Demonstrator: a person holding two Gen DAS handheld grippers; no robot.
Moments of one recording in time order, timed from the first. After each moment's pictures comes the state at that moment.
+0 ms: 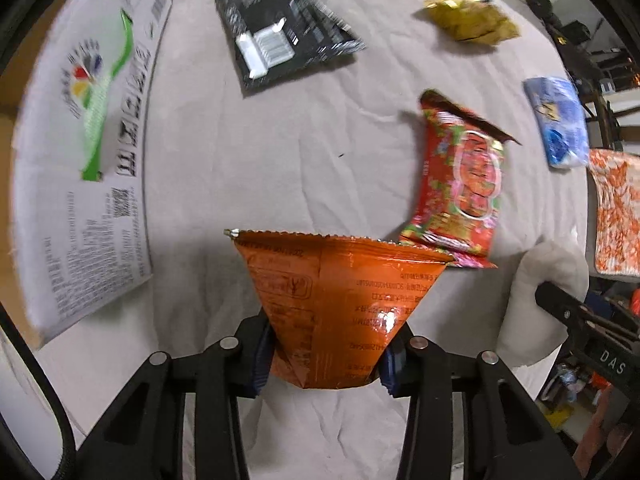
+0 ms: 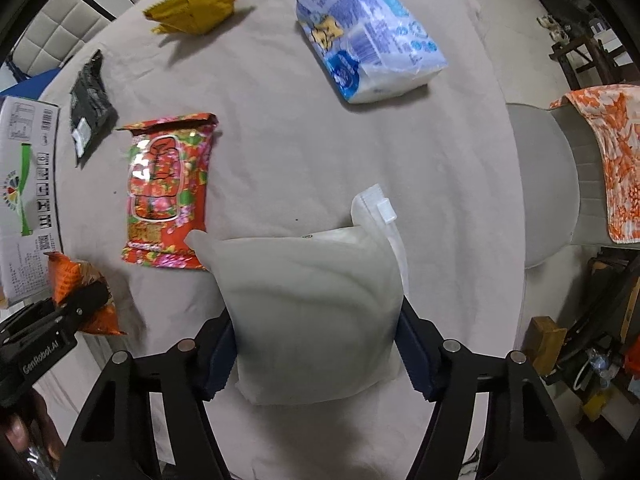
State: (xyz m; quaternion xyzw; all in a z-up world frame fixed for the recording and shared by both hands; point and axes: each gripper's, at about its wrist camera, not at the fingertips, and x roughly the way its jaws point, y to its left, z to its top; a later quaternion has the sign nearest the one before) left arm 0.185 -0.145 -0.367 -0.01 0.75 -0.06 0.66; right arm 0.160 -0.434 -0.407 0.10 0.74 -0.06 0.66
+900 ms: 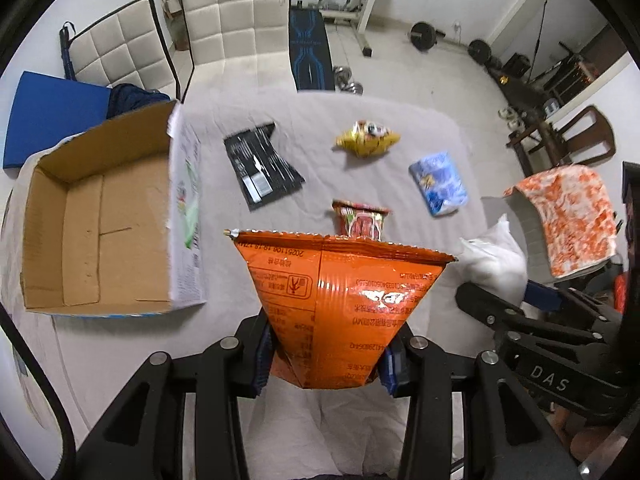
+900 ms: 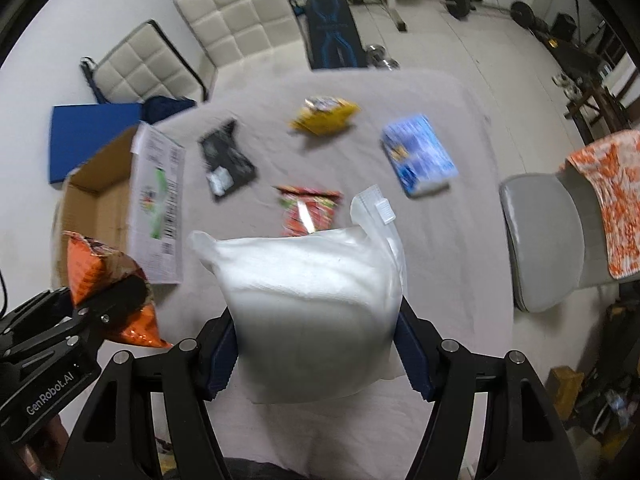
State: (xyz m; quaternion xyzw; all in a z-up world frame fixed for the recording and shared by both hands) left arm 0.145 -0.155 -0.183 0.00 0.63 -0.12 0.77; right arm 0.126 -0.369 -0.221 0.12 0.63 0.00 0.76
